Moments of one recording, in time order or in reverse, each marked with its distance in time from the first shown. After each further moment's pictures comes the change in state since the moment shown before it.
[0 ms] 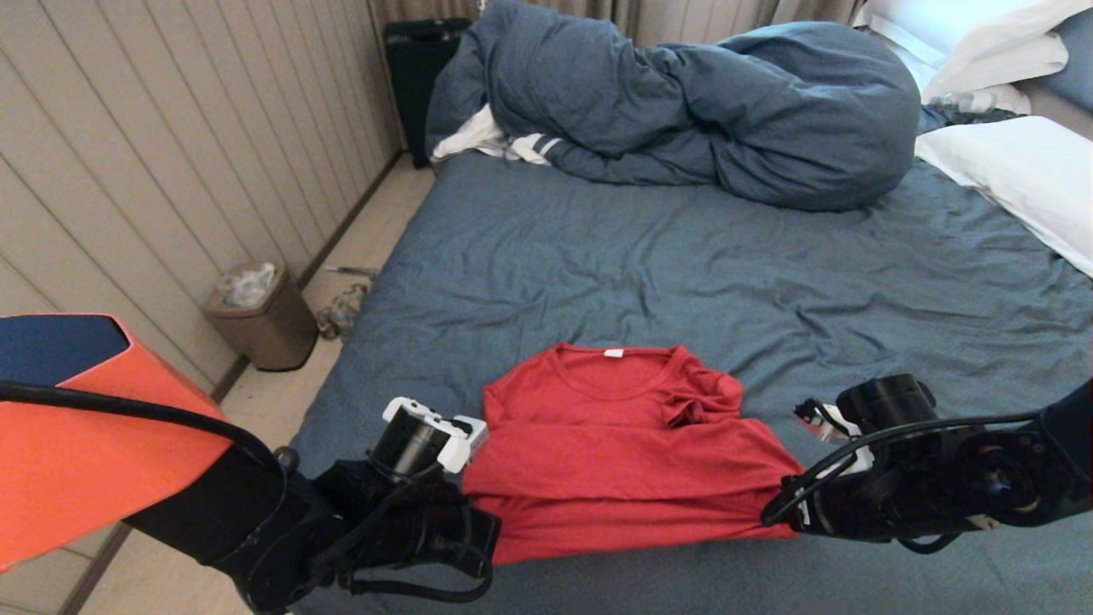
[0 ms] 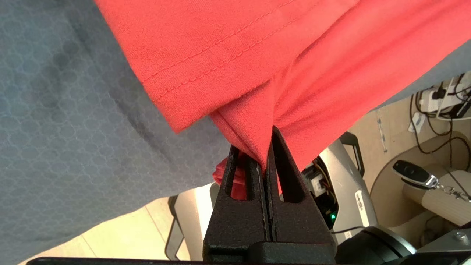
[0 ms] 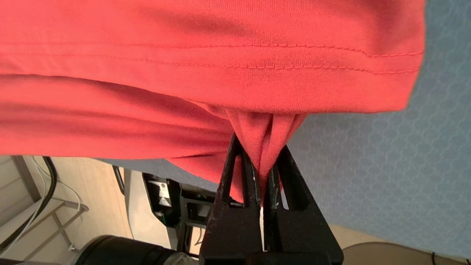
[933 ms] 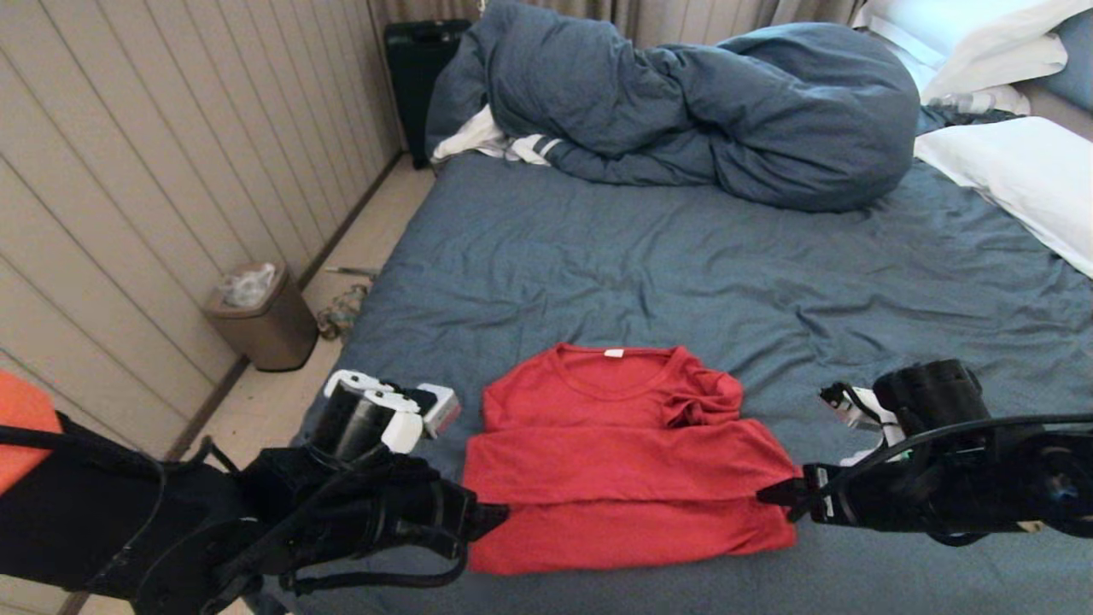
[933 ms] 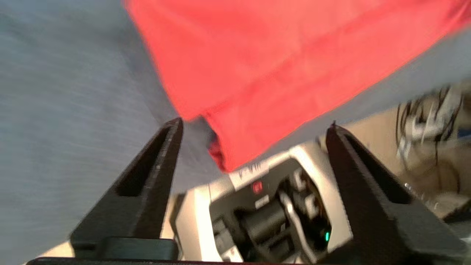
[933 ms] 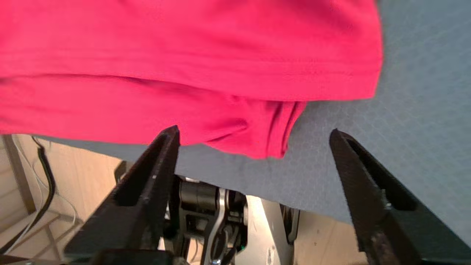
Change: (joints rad) left arm 0.031 -0.198 0.056 0.004 0.015 0.001; right arm -0.003 -0.146 0.020 0.025 0.001 -0.017
